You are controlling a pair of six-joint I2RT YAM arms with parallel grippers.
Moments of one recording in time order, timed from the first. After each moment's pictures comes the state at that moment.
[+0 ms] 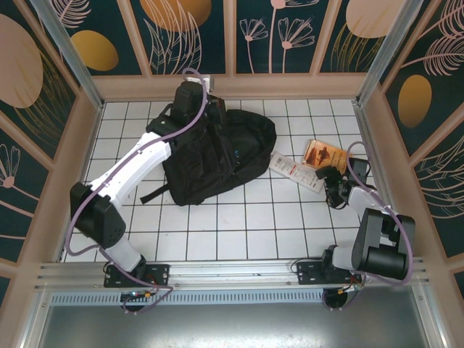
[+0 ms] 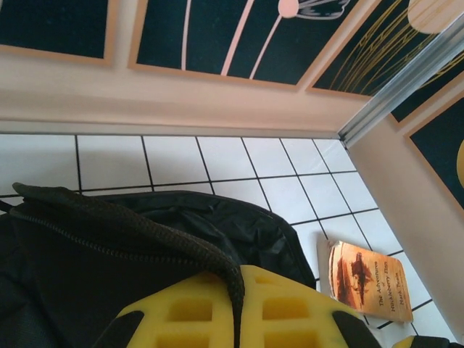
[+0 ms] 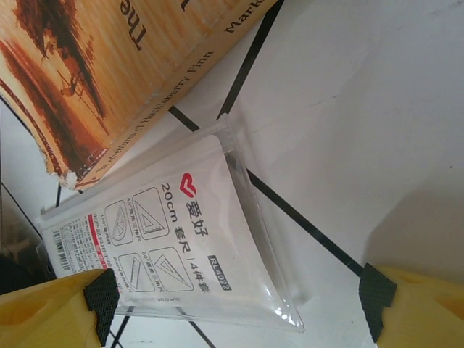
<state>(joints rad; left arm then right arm) -0.56 1.68 1.59 -0.33 0.01 -0.51 -0.22 1.32 0.55 -0.24 -0.30 0.88</state>
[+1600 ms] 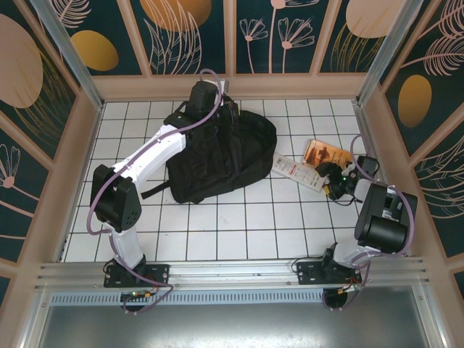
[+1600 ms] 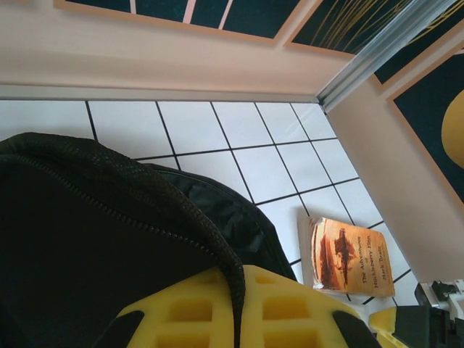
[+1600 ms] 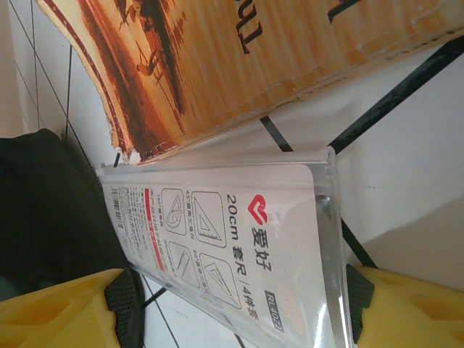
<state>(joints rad) -0.56 1.85 1.67 -0.29 0.15 -0.52 -0.34 1.54 0.62 -0.10 -0.66 0.66</state>
